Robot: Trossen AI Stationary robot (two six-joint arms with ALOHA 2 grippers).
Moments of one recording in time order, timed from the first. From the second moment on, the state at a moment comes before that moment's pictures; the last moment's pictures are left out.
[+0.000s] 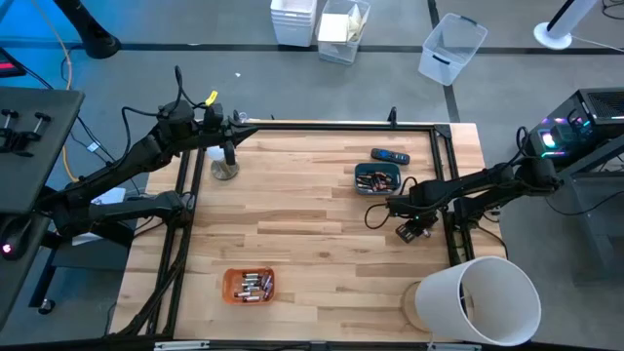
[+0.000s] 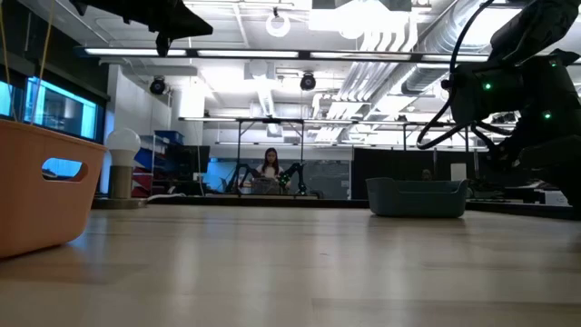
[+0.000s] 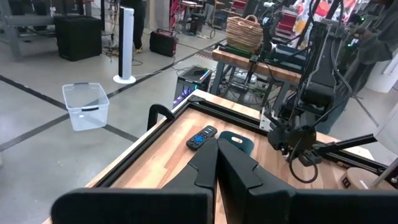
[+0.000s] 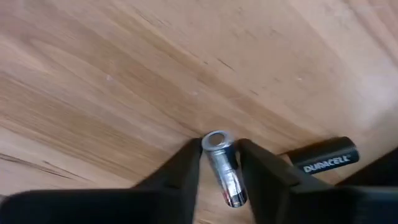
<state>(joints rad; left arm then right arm) 0.66 0.84 0.83 -0.16 0.31 -0.12 -0.01 1.33 0.51 -0.92 -0.17 0.88</state>
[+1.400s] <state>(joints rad) 0.60 0.84 0.83 -0.26 0.38 -0.17 0.21 2.44 2.11 -0.19 -0.28 0.38</state>
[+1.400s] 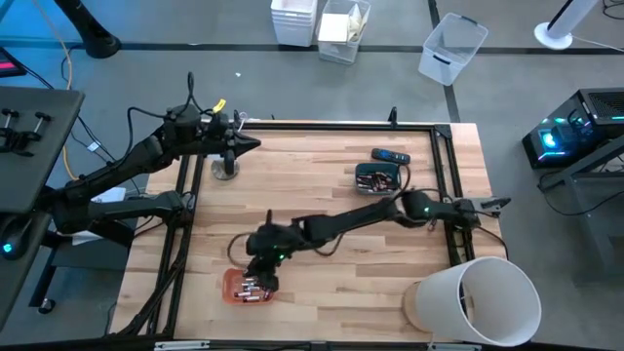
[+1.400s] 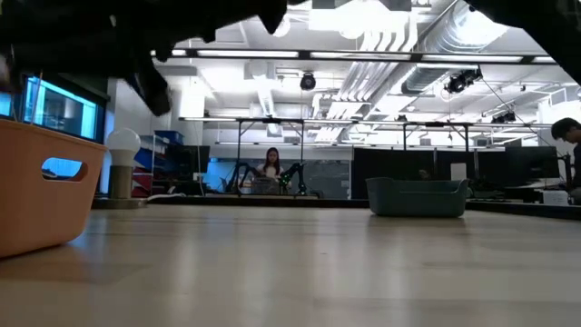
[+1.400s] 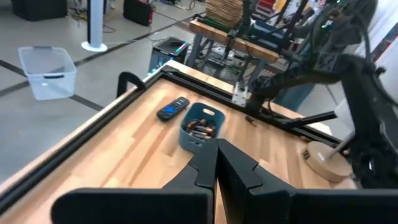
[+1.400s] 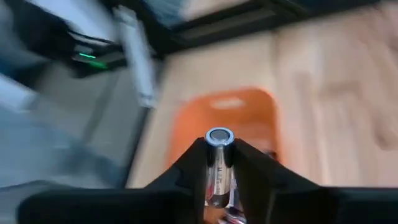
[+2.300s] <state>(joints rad) 0.56 0.88 0.83 -0.15 0.37 -0.11 0.09 1.70 1.20 -1.02 -0.07 0.68</state>
